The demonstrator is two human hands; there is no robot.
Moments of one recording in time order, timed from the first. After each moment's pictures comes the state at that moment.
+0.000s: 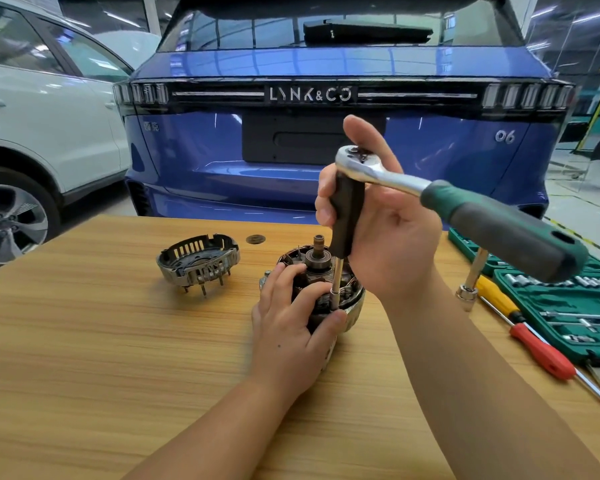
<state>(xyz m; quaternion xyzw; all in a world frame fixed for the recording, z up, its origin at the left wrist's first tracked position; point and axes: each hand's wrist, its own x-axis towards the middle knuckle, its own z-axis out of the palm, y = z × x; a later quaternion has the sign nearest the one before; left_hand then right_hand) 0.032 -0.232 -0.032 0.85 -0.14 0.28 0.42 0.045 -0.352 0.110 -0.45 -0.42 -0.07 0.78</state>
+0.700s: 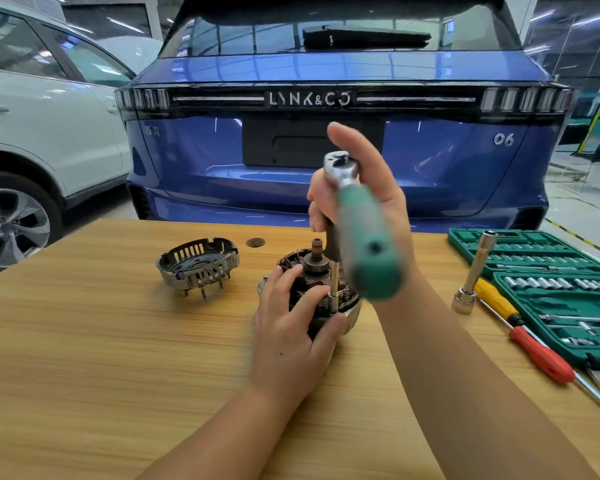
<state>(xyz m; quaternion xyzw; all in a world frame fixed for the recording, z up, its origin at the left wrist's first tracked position) 0.027 -0.238 -0.031 0.83 -0.15 0.33 0.42 0.045 -0.341 0.105 -0.50 -0.40 -0.16 0.75</state>
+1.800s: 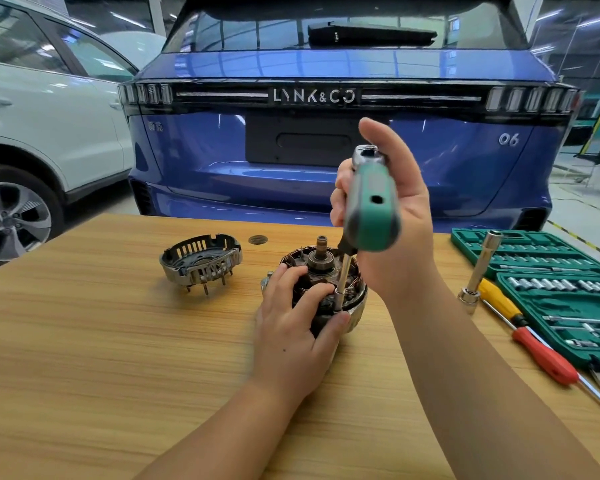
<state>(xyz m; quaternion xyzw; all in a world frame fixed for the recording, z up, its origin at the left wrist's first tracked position) 0.029 -0.235 -0.034 0.85 -0.14 0.32 0.40 0.049 -0.350 0.105 -0.46 -0.38 -0.15 0.79</state>
